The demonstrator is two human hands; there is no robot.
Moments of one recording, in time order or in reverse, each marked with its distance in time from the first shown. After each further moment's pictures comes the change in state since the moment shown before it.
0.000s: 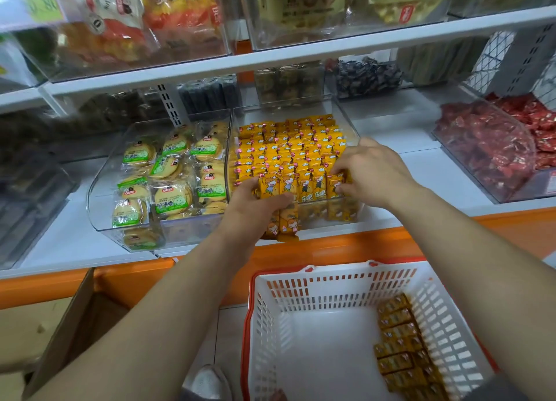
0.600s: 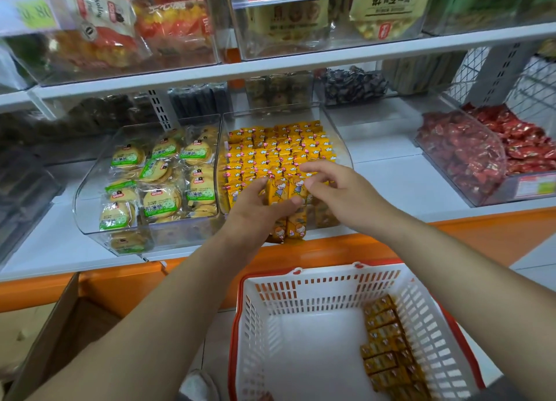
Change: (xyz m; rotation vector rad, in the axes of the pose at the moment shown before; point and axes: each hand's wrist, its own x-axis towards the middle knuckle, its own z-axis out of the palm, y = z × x) left_hand -0.011 0.004 0.019 -0.044 -0.158 0.048; right_hand -0.039 -0.050 -0.031 0.966 -0.098 0.226
